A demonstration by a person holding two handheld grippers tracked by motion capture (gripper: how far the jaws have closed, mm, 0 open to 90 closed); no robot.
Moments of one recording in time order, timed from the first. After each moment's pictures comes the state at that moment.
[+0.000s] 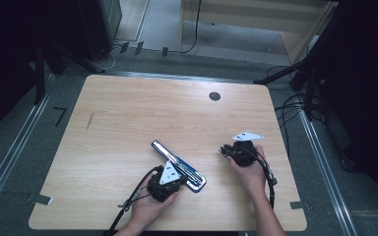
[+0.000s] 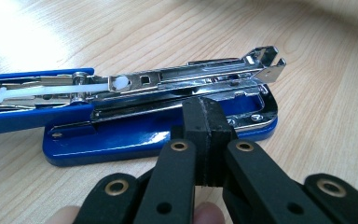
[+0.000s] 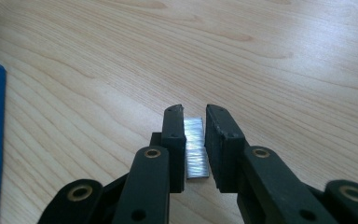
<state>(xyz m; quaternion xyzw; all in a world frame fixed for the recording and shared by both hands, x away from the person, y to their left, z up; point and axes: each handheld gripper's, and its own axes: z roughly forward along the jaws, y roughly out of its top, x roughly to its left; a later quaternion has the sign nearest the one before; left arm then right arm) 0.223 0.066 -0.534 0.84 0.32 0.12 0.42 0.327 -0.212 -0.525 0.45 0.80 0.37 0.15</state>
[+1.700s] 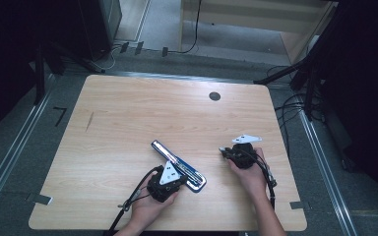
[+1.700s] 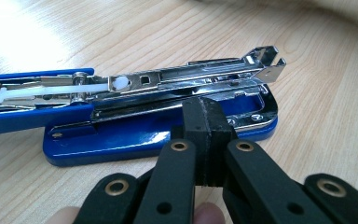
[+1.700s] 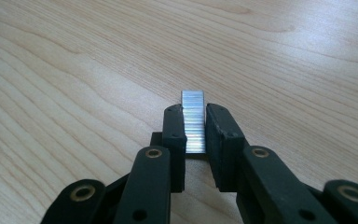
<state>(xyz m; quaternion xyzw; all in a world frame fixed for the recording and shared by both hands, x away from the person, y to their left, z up) 0.223 0.066 -0.534 0.84 0.32 0.12 0.42 0.325 -0.213 -0.535 0.46 0.81 0.35 0.15</state>
